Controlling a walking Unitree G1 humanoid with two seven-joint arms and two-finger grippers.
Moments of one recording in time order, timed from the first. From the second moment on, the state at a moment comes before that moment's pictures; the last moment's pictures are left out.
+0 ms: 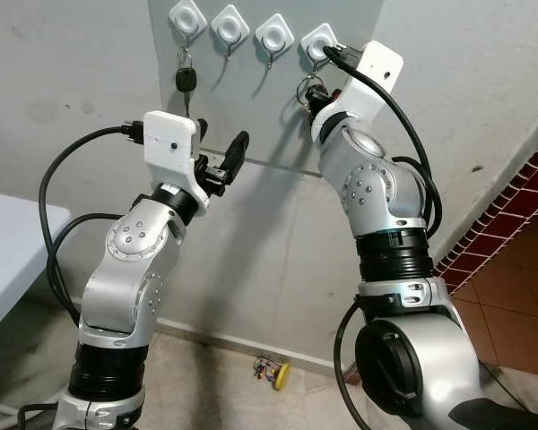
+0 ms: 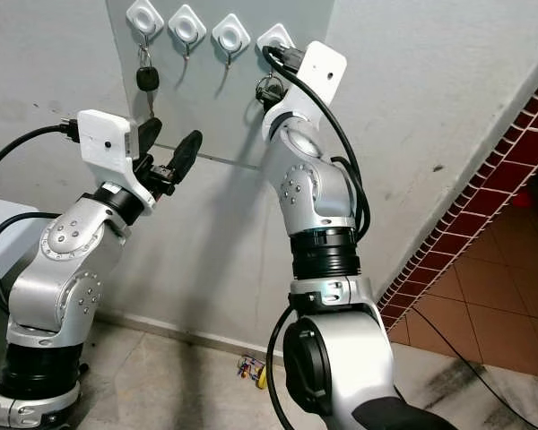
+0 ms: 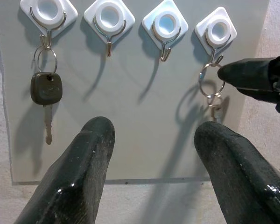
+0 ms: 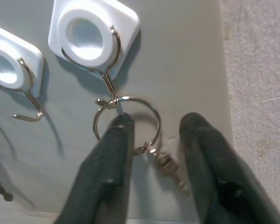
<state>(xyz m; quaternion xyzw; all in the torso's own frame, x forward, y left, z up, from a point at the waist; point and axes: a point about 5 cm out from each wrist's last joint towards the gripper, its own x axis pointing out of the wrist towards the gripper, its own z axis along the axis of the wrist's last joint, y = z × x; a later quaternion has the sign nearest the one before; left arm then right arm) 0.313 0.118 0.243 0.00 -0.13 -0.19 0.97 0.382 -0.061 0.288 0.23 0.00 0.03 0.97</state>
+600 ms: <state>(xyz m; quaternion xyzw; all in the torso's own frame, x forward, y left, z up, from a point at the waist) 0.316 0.137 0.186 -0.02 -0.09 -0.11 0.99 0.351 -0.079 0.177 0.14 -0.09 0.13 0.98</state>
